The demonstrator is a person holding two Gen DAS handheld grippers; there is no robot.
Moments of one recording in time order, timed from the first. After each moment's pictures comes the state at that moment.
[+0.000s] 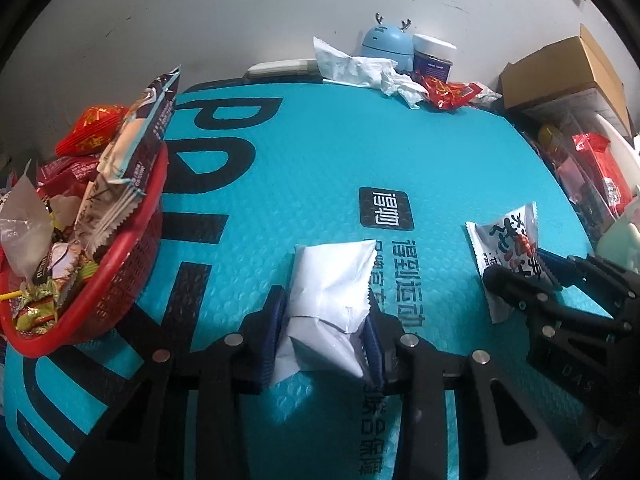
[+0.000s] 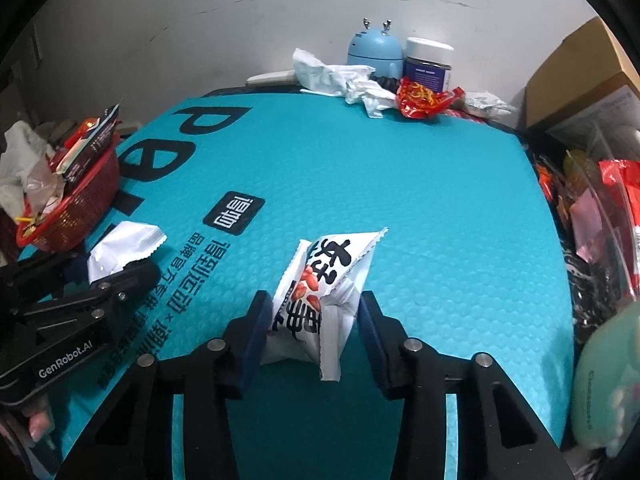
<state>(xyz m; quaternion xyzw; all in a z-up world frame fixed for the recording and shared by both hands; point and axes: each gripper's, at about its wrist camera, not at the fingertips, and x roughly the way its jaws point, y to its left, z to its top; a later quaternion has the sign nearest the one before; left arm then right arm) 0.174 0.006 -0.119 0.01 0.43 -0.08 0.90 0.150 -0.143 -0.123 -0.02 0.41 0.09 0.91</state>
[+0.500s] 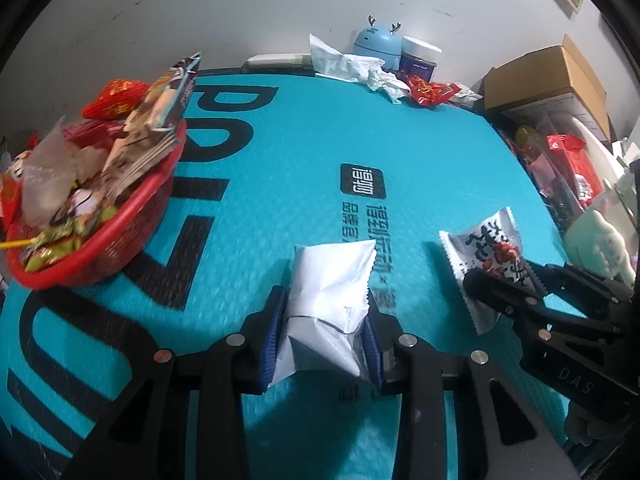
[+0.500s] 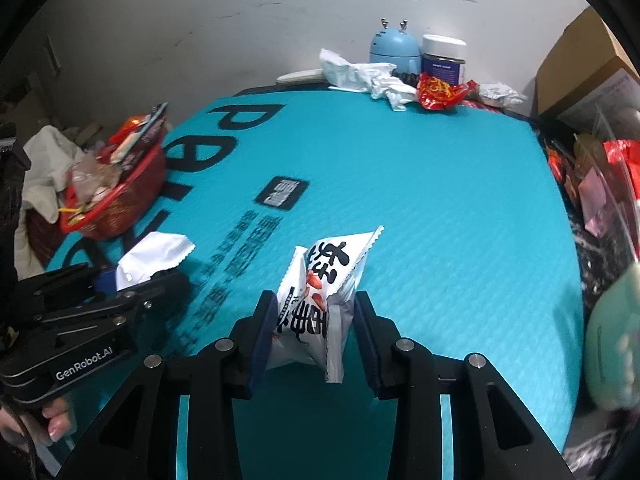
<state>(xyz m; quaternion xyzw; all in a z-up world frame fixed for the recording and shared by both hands) 0.130 0.014 -0.106 -0.02 0.45 -0.10 0.89 0.113 -0.137 -0.112 0.02 0.42 0.14 0.90</state>
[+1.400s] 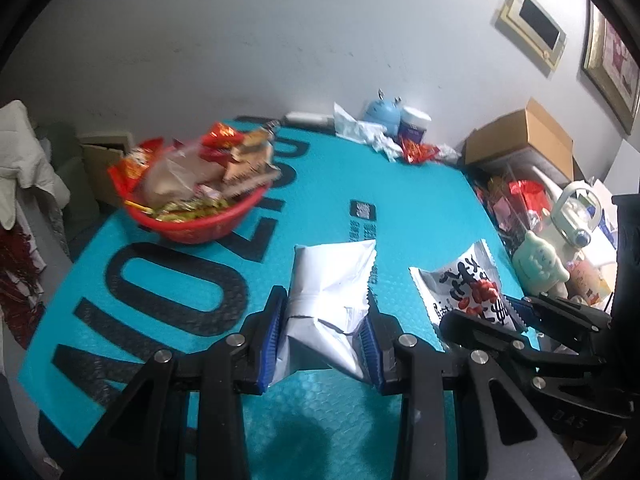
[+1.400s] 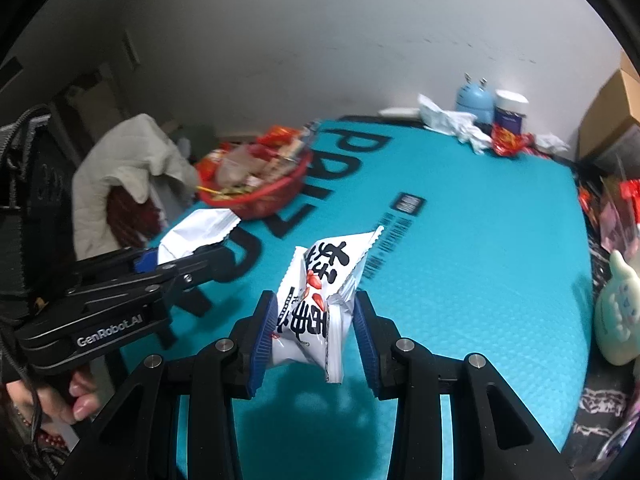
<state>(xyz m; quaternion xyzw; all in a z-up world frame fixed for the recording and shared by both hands) 0.015 0.066 -0.035 -0.07 0.36 -0.07 0.93 0.007 -0.088 -0.048 0.01 0.36 0.26 0.89</state>
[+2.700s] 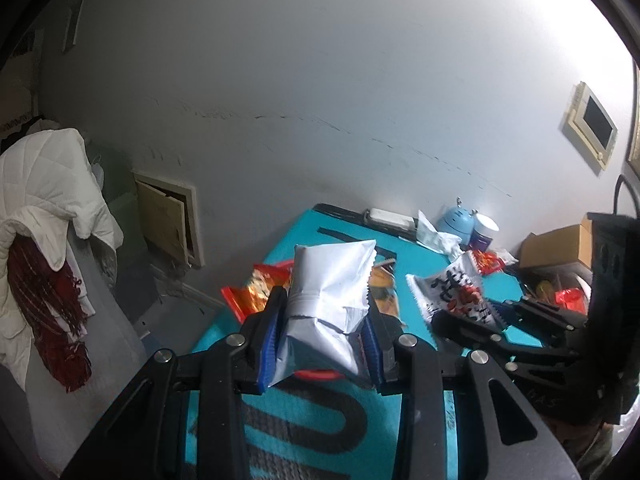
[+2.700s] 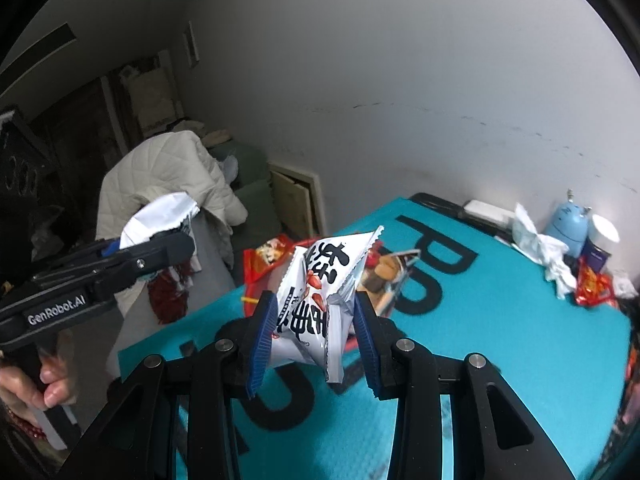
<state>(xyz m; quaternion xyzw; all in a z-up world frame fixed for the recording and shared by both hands) 0.066 0.185 0.039 -0.11 0.28 0.01 0.96 0.117 0.027 0.017 -0.05 0.30 0.35 0.89</state>
